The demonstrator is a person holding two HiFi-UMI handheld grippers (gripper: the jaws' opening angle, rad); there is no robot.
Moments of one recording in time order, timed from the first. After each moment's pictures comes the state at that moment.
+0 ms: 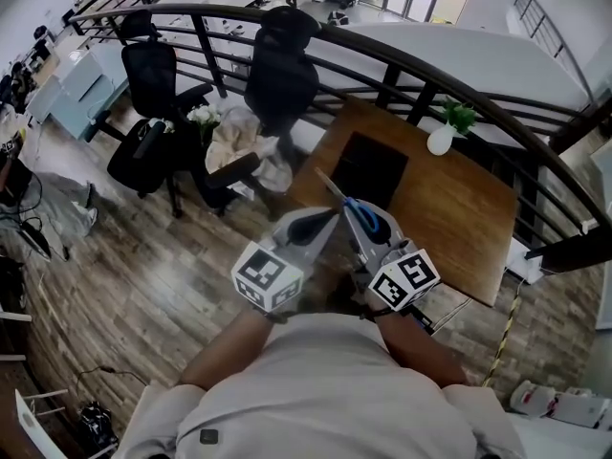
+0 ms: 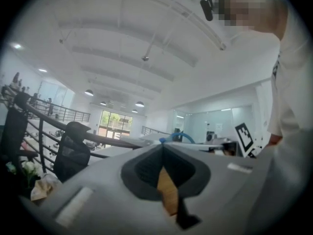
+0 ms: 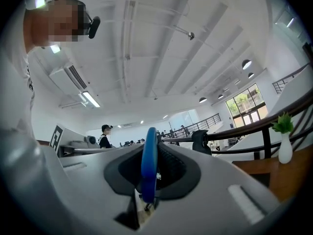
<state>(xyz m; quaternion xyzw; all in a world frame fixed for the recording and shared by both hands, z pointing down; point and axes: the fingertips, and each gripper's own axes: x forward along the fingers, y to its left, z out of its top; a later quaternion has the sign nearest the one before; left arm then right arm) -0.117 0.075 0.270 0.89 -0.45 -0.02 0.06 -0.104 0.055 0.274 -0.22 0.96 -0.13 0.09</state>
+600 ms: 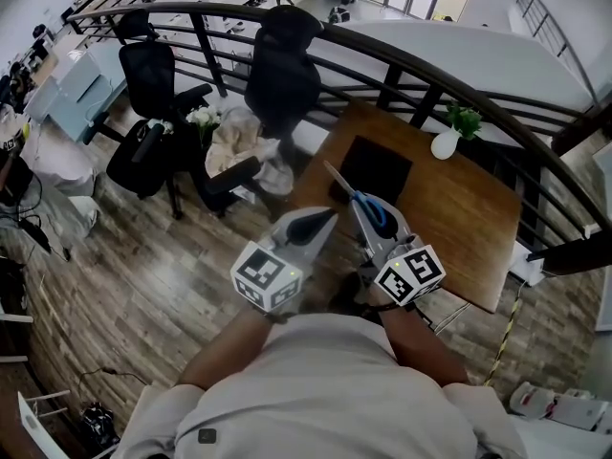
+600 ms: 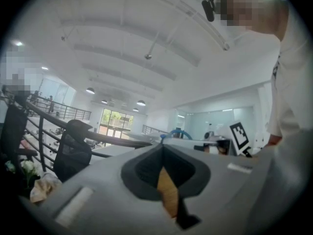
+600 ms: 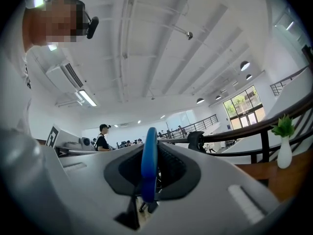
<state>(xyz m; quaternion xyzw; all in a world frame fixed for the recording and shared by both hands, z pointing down) -0.135 0.043 0.277 0.89 -0.45 -0.02 0.08 -0.111 0.008 0.277 -0.24 0.96 -0.12 0.08</state>
